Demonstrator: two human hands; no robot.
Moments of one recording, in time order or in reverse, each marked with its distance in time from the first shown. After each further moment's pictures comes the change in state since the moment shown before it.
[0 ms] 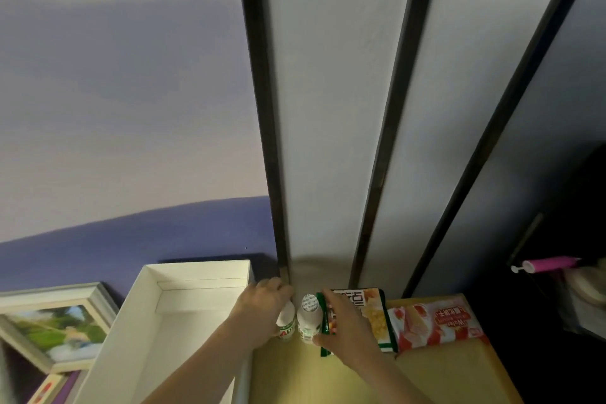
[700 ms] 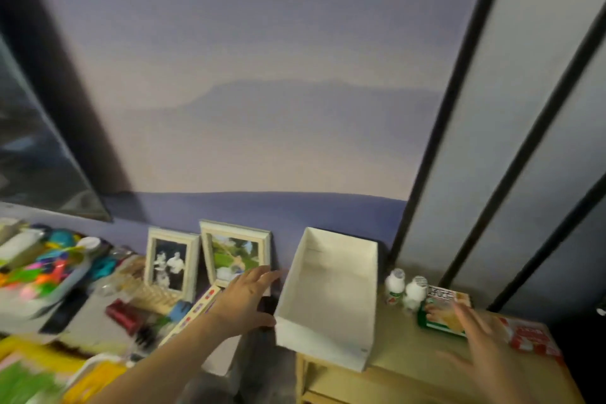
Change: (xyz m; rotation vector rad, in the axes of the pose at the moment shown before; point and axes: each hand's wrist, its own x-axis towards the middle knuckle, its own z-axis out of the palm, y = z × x) left_hand -0.344 -0.143 -0.057 -0.294 0.108 -0.326; right_hand -0.186 -0.114 -0.060 -0.499 0.207 -0.181
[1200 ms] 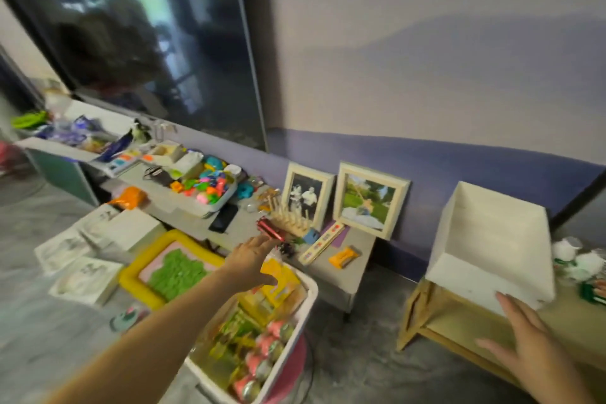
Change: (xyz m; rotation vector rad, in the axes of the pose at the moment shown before) left_hand -0.269 -0.274 -0.019 -0.007 -0.071 -0.331; right_hand -0.124 -0.256 0.073 0.082 -0.184 -0.058
